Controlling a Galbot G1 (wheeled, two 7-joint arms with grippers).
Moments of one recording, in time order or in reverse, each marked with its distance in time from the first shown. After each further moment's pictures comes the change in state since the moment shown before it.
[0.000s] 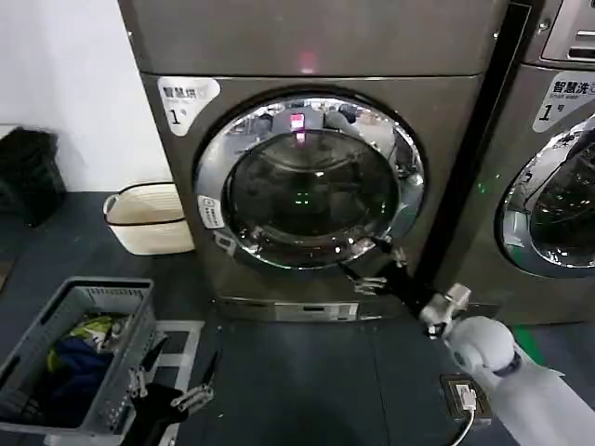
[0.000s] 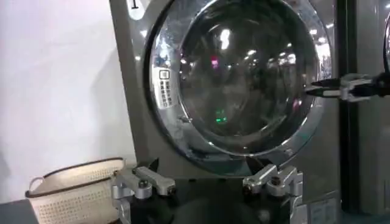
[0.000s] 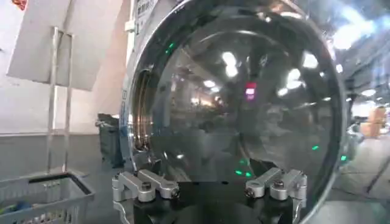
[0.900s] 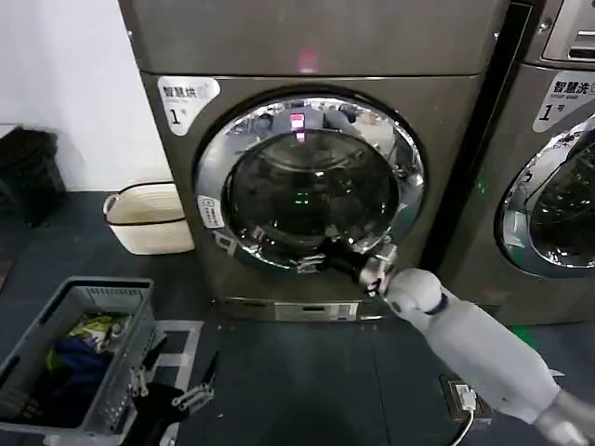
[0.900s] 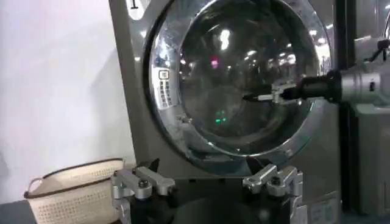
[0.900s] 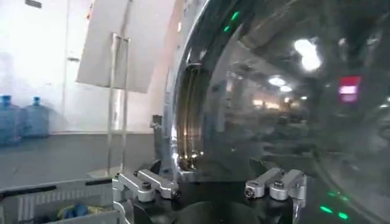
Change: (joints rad) left arm -0.003 -0.004 0.003 0.006 0.006 -0.003 0.001; right arm 0.511 0.137 -0.470 -0.285 0.118 0.009 -0.095
